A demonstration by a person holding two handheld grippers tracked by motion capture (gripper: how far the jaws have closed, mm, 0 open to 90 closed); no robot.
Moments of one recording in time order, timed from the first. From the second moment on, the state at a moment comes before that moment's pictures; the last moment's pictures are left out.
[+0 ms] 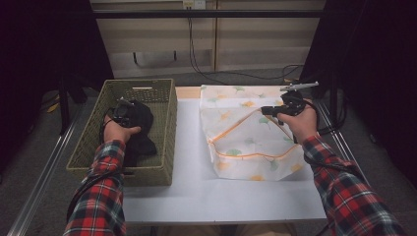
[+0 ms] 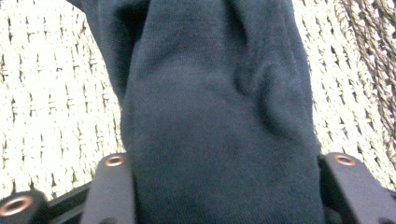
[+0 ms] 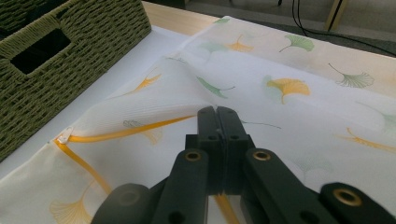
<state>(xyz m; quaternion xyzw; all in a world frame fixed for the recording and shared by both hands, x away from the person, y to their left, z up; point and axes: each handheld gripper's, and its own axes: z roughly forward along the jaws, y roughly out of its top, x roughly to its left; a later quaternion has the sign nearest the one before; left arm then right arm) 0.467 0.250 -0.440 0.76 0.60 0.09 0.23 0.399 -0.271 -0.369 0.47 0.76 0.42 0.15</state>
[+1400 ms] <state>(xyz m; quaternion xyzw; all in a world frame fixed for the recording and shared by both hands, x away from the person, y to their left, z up) 0.464 0.254 -0.350 0.74 0.62 0.04 0.27 0.397 -0.271 -0.366 0.47 0.76 0.43 0.15</state>
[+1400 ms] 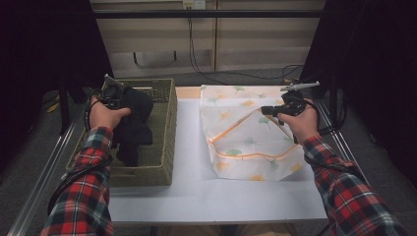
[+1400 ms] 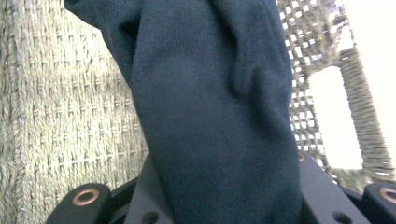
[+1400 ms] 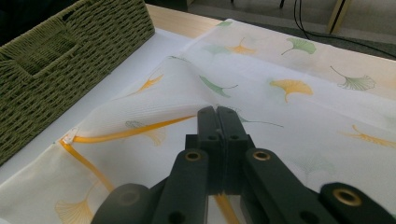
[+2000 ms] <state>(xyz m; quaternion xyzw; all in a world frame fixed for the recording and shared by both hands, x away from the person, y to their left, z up) 0.468 0.248 -0.299 0.74 0.61 0.02 0.27 0.396 -0.269 -0.365 0.47 0.76 0.43 0.15</state>
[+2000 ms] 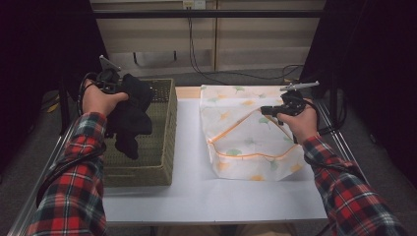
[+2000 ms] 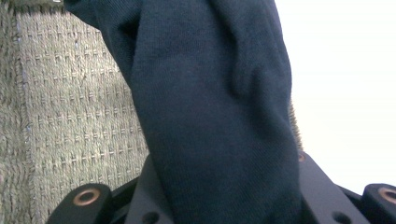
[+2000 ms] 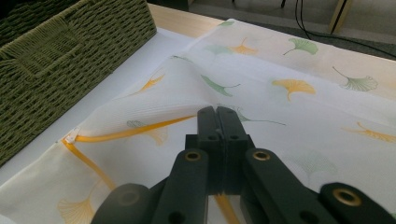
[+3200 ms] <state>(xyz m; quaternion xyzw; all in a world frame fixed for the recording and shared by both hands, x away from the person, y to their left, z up) 0.463 0.186 -0.247 0.77 0.56 -0.03 0.30 0.395 -0.268 -0.364 0.47 0.76 0.43 0.14</state>
